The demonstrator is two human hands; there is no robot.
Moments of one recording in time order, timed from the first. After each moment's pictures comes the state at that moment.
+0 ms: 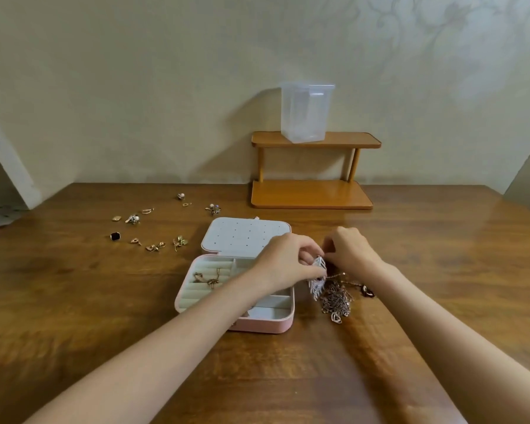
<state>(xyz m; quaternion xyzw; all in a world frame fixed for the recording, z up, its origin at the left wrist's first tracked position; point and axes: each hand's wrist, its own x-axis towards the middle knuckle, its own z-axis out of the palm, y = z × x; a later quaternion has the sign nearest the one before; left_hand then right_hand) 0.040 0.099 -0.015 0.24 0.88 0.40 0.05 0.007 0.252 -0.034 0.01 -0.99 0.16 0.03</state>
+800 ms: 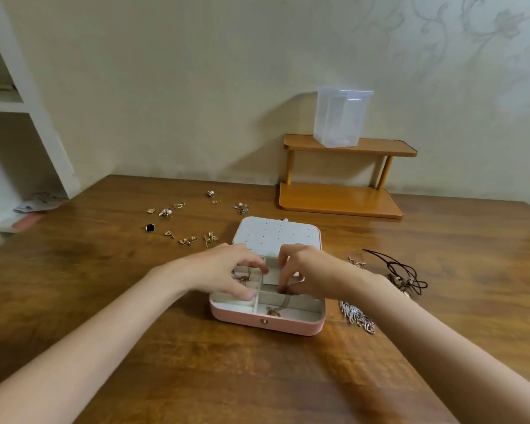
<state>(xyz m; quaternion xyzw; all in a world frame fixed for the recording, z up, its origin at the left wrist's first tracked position) 0.036 -0.027 -0.010 0.23 0.95 0.15 0.17 0.030 0.169 -0.017 0.36 -0.93 0.11 -0.06</state>
